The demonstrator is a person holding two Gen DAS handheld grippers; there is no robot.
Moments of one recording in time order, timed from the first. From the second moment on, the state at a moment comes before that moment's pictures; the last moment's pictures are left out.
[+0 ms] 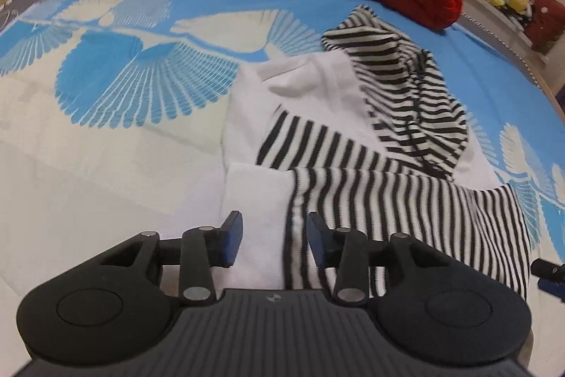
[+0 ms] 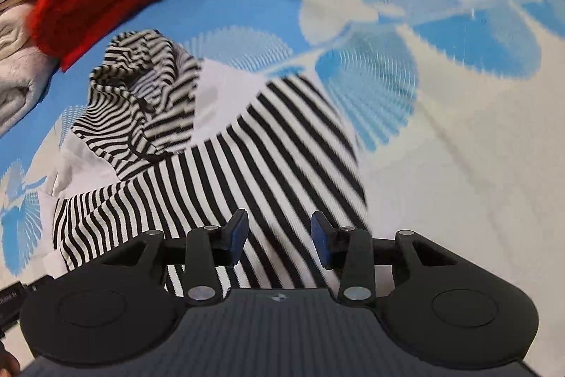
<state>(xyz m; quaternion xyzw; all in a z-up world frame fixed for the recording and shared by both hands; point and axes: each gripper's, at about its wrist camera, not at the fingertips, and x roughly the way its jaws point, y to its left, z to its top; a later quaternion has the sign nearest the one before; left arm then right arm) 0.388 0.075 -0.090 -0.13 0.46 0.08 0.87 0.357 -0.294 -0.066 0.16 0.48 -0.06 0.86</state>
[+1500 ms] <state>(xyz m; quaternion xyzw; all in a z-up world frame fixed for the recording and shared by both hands) 0.555 0.075 -0.070 -0.01 0.37 0.03 0.93 0.383 -0.320 -0.038 0.03 0.43 -0.05 0.90</state>
